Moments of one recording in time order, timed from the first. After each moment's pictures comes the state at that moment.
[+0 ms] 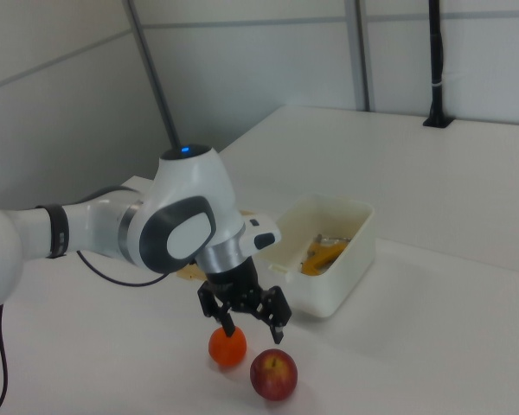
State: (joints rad) arm -0.03 0.03 -0.02 -2.04 -0.11 2.06 -0.26
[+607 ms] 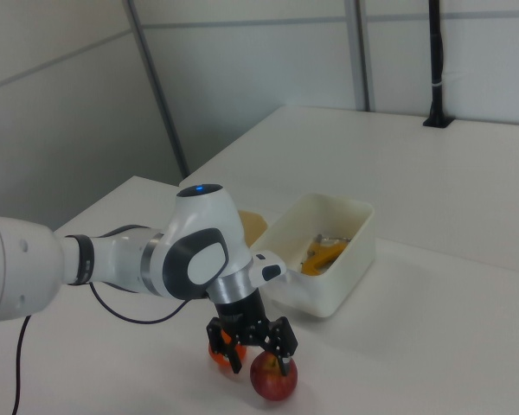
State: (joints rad) arm -0.01 0.15 -0.02 -2.07 -0.22 2.11 -0.26
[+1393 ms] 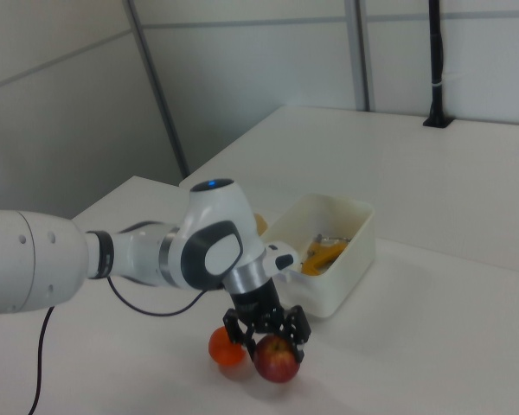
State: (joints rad) arm -0.01 0.24 -0.02 -1.95 -0.23 2.11 -0.26
